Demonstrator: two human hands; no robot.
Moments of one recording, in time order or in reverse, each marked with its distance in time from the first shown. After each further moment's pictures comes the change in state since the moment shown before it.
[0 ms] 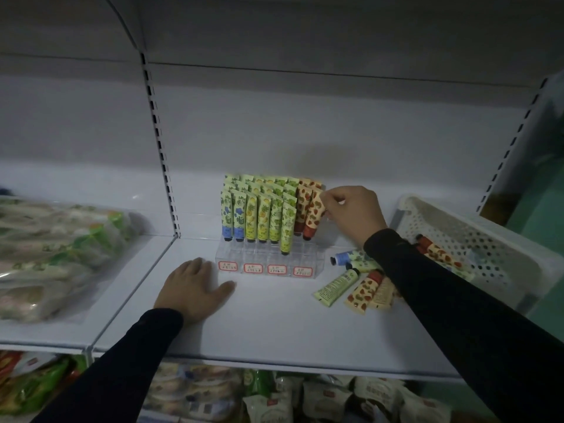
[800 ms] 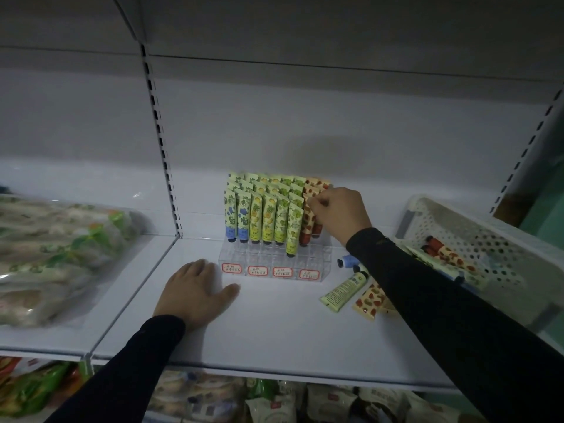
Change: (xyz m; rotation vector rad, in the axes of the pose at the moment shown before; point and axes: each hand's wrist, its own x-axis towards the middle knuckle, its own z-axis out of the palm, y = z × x) left_hand 0.001 -0.002 0.004 -0.027 0.019 0.001; right_hand 0.015 -0.008 0.035 -0.170 -0.032 -0.077
